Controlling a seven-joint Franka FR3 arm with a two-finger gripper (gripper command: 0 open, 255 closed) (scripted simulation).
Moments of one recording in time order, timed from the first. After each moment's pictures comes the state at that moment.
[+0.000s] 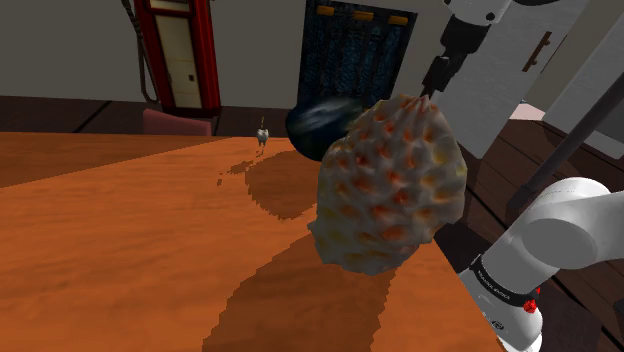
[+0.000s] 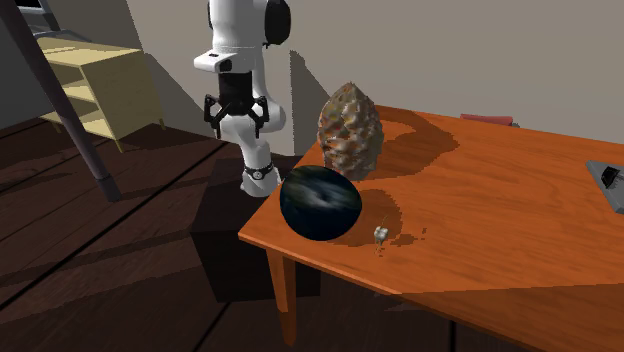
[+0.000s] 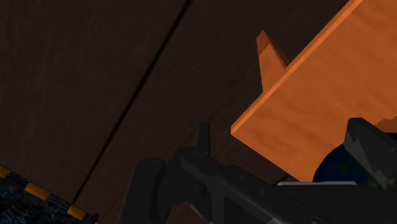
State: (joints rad) arm 0.01 -0.76 0.07 -2.34 -0.05 1.70 -0.10
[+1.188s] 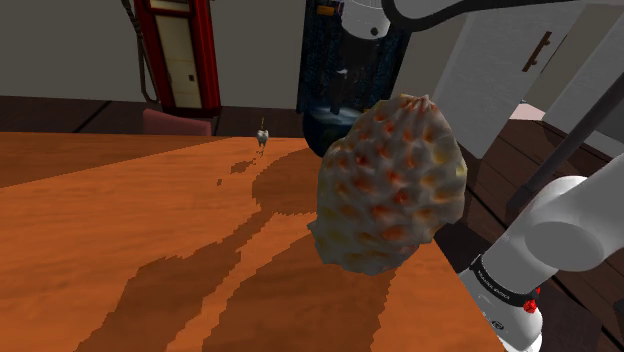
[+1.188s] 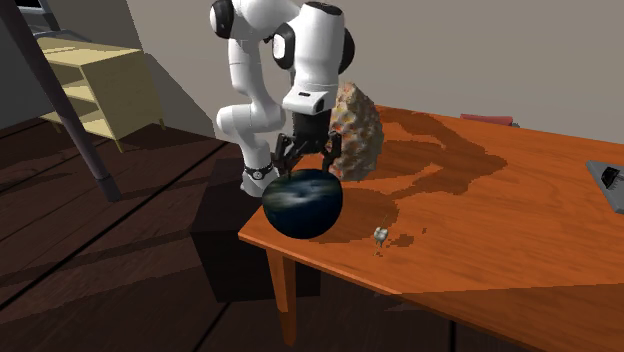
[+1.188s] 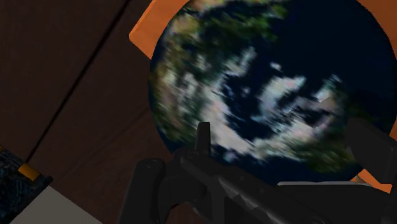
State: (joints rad) arm 0.08 -0.29 0.32 -2.07 -0.07 1.89 0.09
